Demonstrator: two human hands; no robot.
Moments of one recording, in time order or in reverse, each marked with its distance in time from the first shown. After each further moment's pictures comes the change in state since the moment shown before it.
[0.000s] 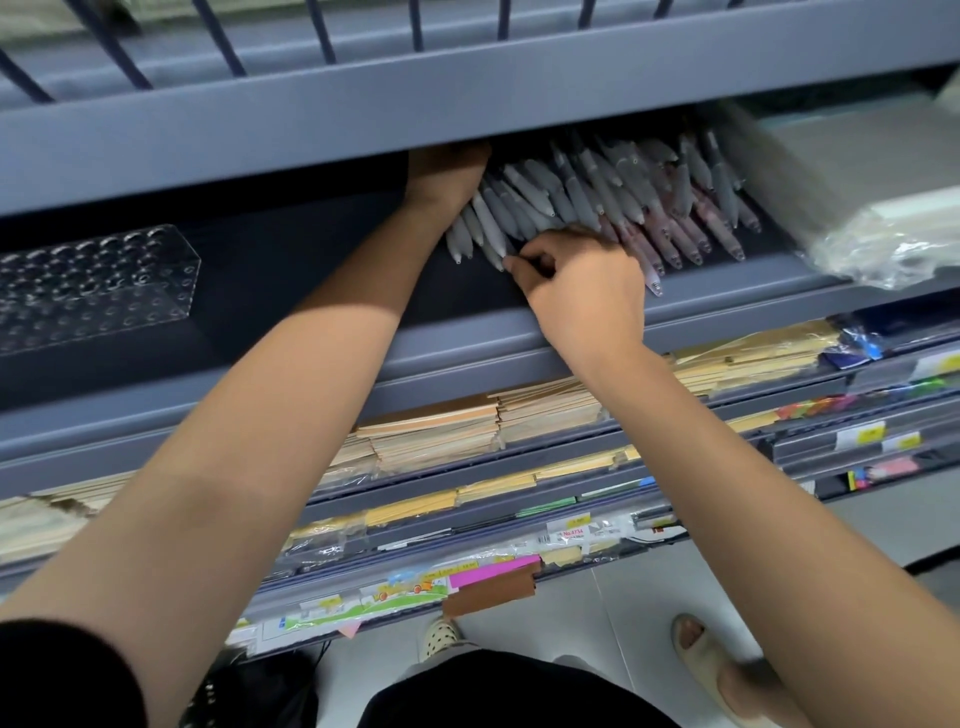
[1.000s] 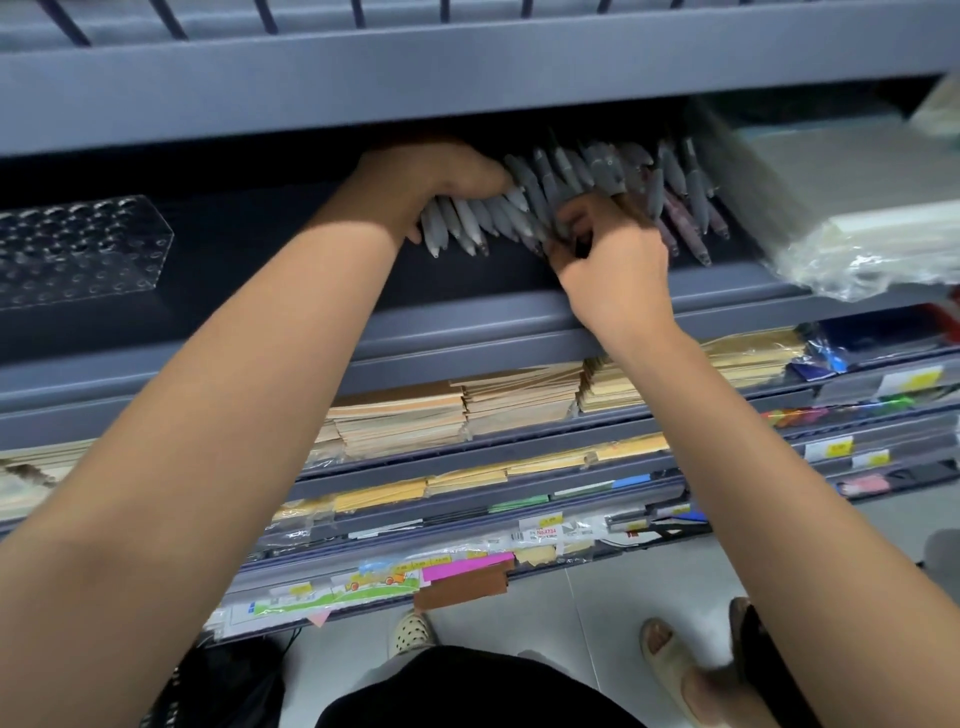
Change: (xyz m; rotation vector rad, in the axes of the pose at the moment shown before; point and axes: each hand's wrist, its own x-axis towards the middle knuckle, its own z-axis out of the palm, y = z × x) left_hand -0.043 0.055 -0.023 0.486 -0.584 -0.368; right_hand 0.012 0.042 -0.029 0.128 -0.036 0.080
